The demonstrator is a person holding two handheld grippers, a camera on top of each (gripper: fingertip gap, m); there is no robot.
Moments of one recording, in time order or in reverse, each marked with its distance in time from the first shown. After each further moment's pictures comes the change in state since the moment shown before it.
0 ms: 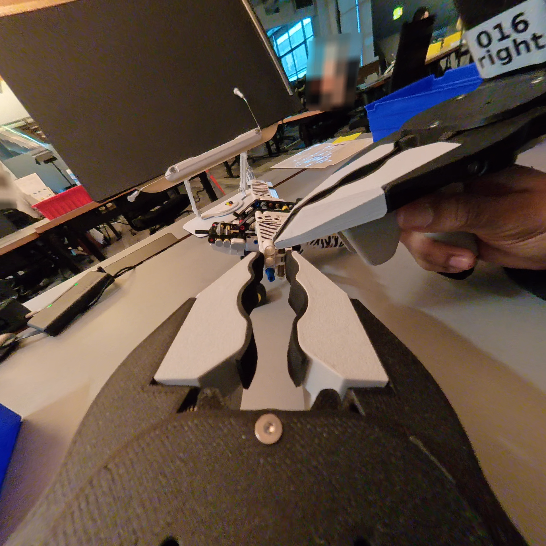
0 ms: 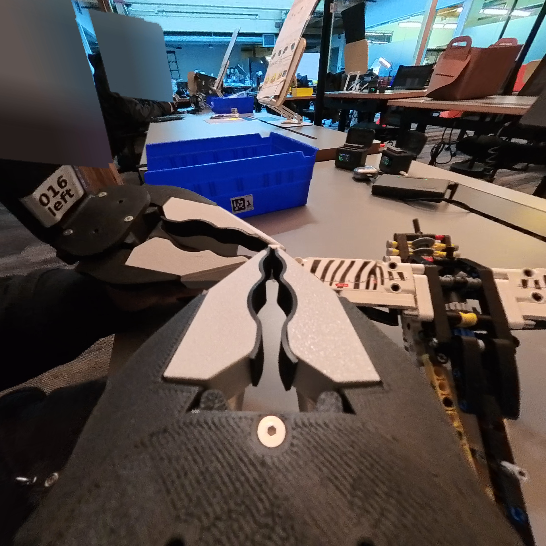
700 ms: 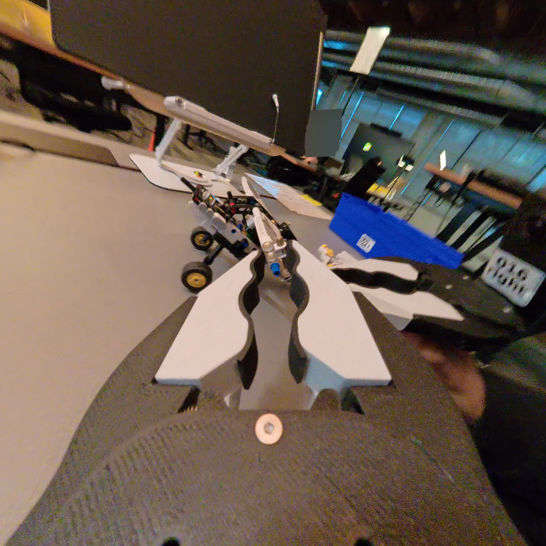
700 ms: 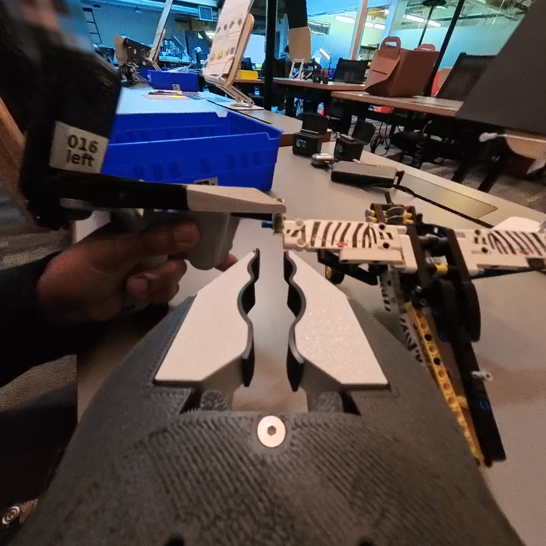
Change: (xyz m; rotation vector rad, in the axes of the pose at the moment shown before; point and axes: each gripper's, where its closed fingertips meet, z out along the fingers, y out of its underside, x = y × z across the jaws) left arm -0.022 0.004 0.003 0.067 0.078 -0.737; right arm 0.002 0.015 -0.005 -0.044 0.203 -0.062
